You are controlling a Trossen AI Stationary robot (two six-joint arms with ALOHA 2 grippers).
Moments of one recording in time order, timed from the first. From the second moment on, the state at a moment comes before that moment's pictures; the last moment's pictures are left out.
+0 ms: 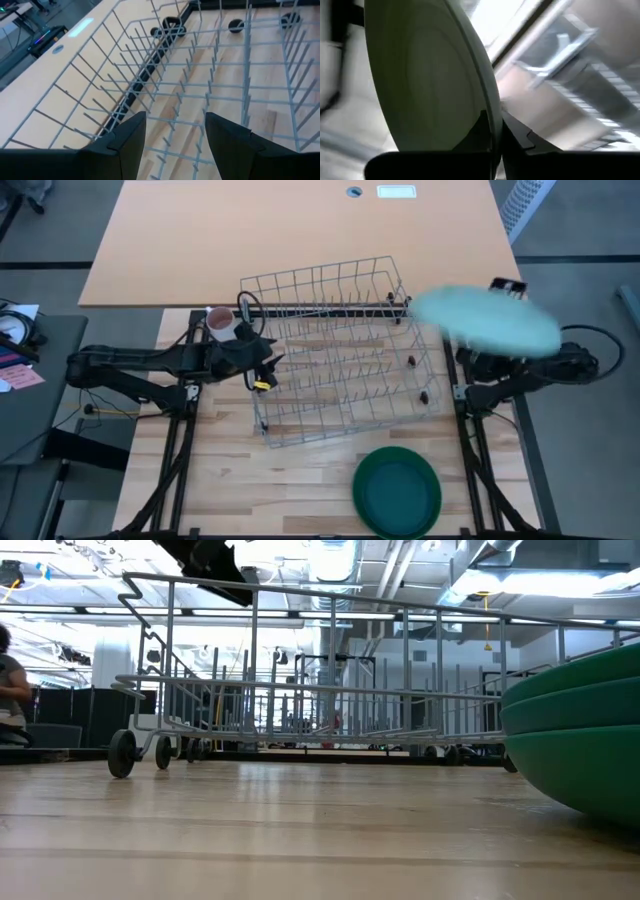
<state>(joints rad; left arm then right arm) 0.04 1.09 0.97 -0.41 -0.58 0.04 0.08 1.00 0.96 1.37 0.15 -0.67</state>
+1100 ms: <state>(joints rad) 0.00 1.09 0.97 -0.40 -0.58 0.04 0.10 0.98 0.96 1.53 0.43 -0.80</state>
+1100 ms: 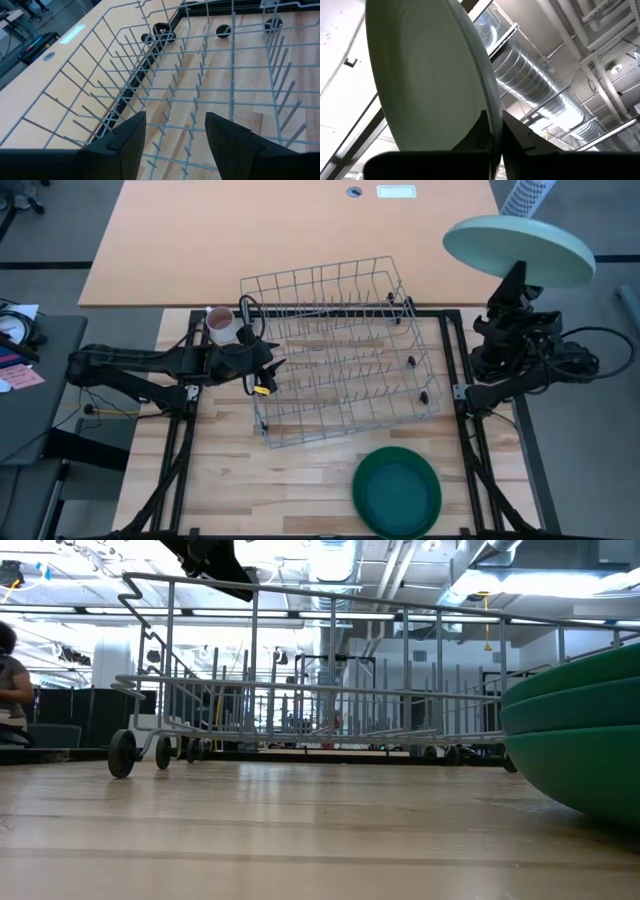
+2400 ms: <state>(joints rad) 0.00 1.09 0.97 -0.40 -0.58 0.04 0.10 0.96 0.96 1.16 0.41 -0.89</state>
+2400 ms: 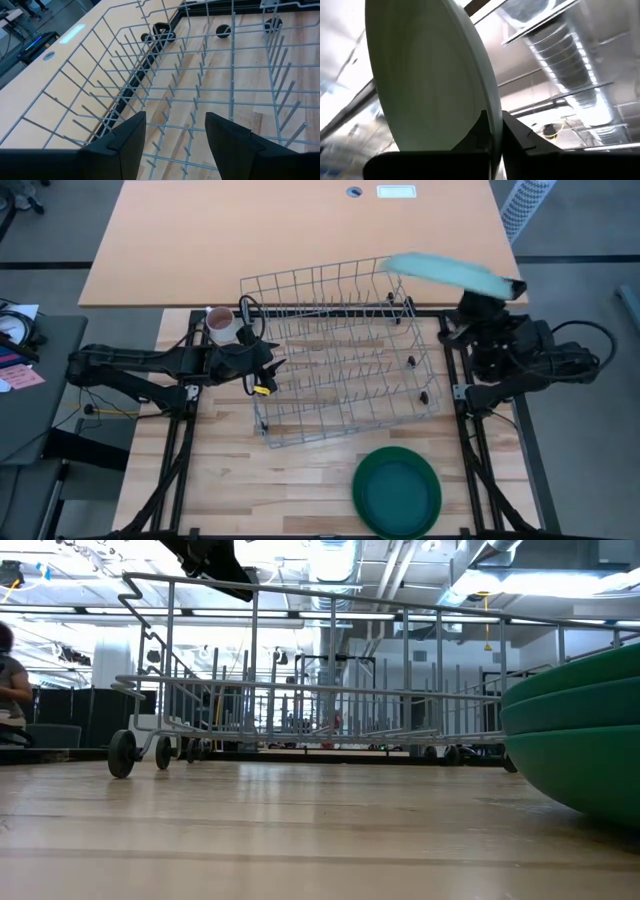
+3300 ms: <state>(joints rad) 0.00 1.09 0.97 -0.40 -0.58 0.03 0.10 0.85 0.96 0.12 -0.07 -0.60</state>
